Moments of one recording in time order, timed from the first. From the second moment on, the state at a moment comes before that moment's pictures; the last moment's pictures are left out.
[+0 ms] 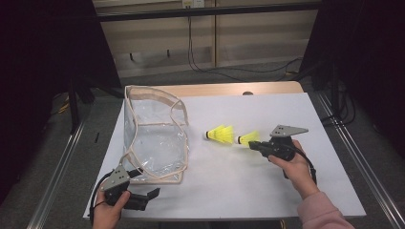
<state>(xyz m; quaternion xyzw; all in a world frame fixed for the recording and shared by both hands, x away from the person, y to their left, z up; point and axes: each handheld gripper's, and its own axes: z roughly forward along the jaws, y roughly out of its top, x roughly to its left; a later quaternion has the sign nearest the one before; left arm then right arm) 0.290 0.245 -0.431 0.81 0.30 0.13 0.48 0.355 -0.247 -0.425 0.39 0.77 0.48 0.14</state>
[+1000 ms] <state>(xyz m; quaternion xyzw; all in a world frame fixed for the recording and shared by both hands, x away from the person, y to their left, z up) 0.290 0.245 -0.431 0.81 0.30 0.13 0.48 0.362 -0.248 -0.424 0.39 0.77 0.48 0.15</state>
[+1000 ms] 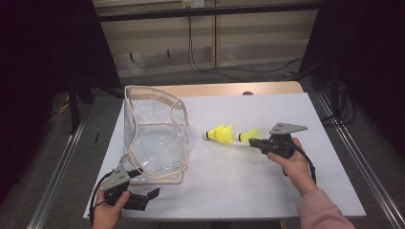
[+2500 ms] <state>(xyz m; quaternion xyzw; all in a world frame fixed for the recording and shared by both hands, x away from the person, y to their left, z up) 0.290 0.246 -0.431 0.81 0.30 0.12 0.48 0.376 -0.241 -0.425 0.40 0.77 0.48 0.15</state>
